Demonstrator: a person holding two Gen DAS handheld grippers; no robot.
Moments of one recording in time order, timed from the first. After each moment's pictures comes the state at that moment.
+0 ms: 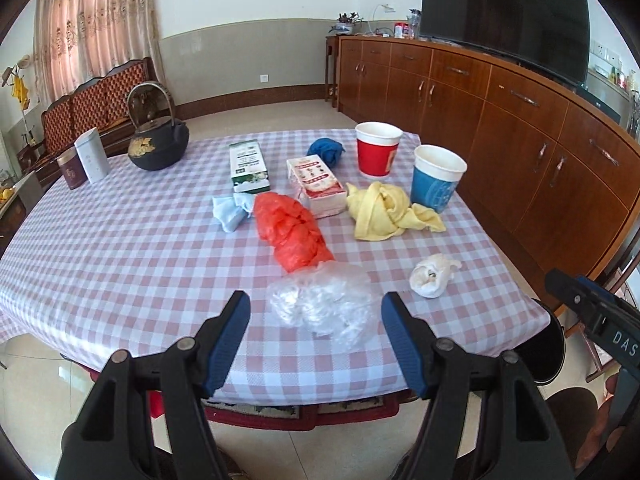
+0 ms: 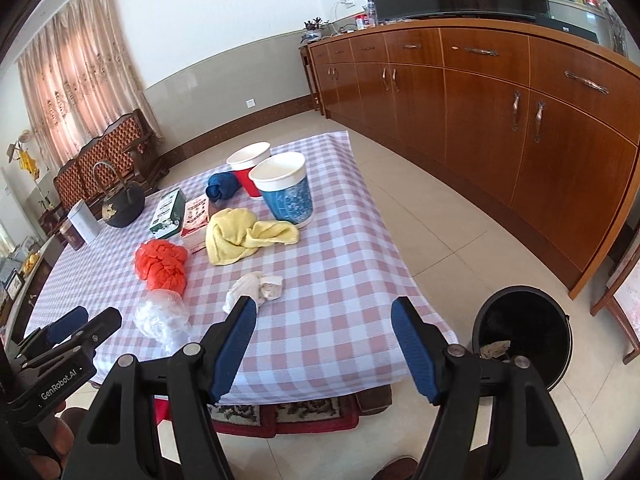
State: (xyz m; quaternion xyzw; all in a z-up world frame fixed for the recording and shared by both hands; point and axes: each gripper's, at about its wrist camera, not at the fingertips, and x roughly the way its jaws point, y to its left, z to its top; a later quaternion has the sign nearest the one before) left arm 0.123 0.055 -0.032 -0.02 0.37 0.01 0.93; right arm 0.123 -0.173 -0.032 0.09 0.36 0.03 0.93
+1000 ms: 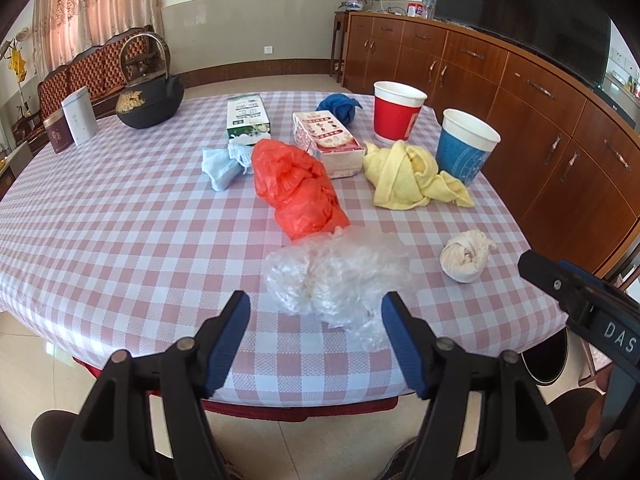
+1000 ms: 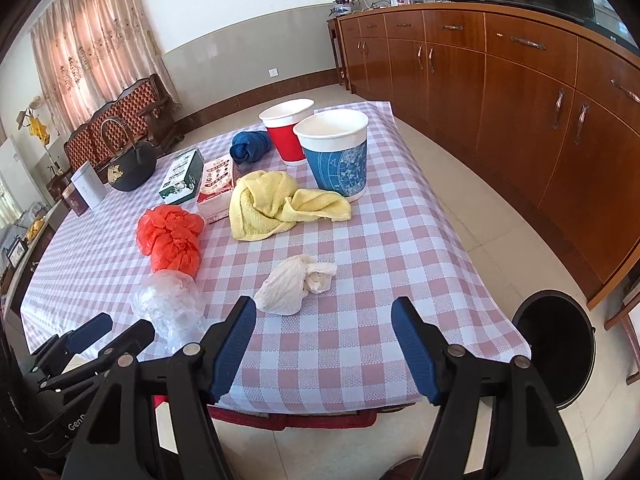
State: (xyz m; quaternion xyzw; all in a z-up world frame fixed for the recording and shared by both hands) left arm 0.151 0.064 -0.077 -0.04 0.41 0.00 0.91; right arm 0.168 -0.127 -0.064 0.06 0.40 0.07 0.91
